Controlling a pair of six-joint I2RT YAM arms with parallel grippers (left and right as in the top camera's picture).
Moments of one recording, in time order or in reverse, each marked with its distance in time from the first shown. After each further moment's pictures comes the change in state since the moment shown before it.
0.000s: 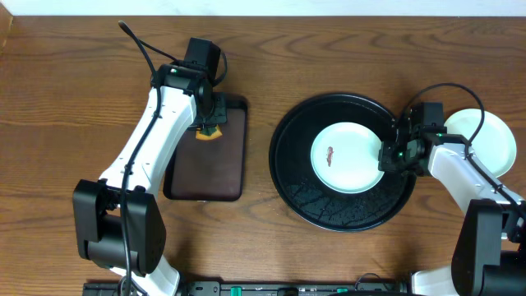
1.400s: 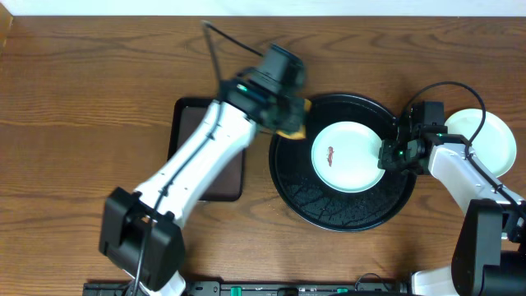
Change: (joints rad) left arm -0.370 0.001 0.085 0.187 0.245 -0.029; right arm 0.000 0.000 0.000 0.024 0.002 0.003
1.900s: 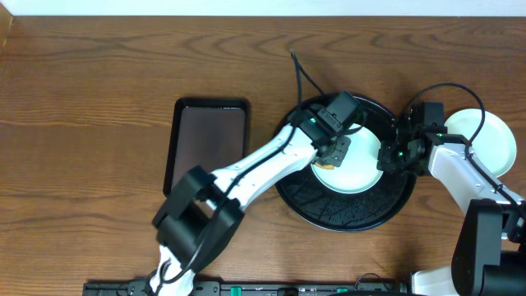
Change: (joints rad) left arm -0.231 0.233 -0.001 0.108 -0.169 -0.038; right arm 0.000 0.000 0.000 -0.021 -0.032 0.000
